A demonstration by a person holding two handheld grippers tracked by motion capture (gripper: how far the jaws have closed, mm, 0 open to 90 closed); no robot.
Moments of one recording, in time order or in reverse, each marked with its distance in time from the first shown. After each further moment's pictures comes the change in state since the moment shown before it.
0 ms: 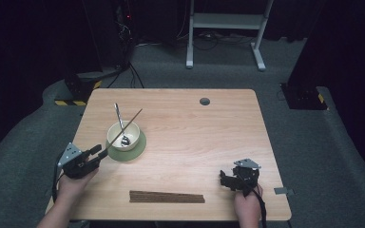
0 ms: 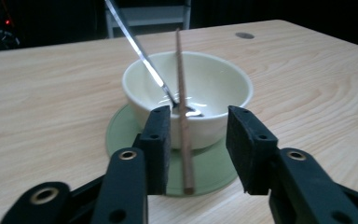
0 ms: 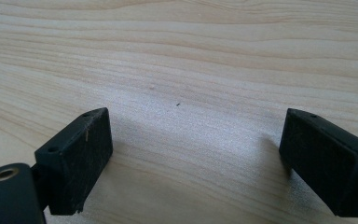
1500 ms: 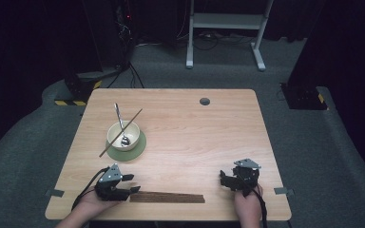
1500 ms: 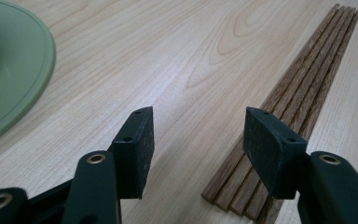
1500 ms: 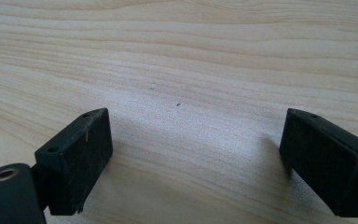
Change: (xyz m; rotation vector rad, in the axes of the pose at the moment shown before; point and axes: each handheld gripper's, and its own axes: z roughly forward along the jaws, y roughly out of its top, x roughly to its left) left arm -0.088 -0.029 0.034 0.384 -0.346 0.202; right arm 0.000 0.000 0.000 0.000 0.002 0.001
